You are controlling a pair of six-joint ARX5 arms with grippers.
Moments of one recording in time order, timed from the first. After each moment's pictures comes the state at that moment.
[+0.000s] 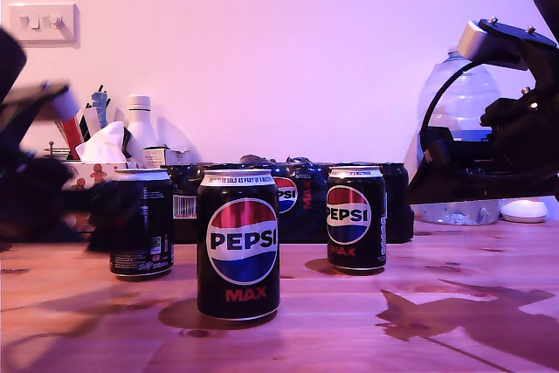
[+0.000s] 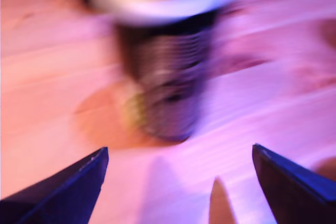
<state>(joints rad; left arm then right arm) -0.43 1.59 0.34 0.82 -0.01 -0.04 0.36 1.37 0.37 0.57 -0.09 -0.08</state>
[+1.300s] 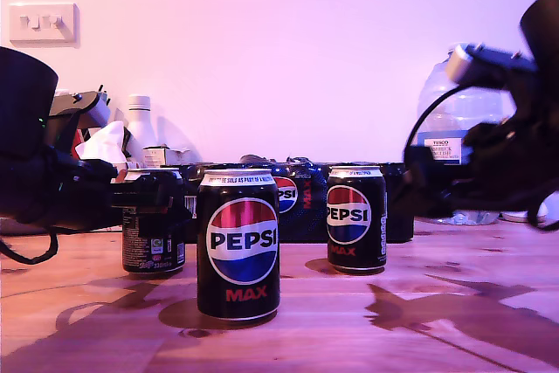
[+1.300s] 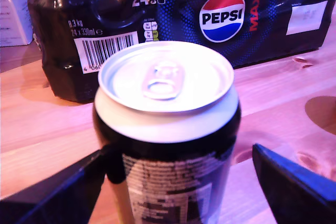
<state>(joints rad) -0.38 1.89 0.50 1.14 0.08 -0.05 0.38 1.59 0.37 0.87 -0.10 -0.05</state>
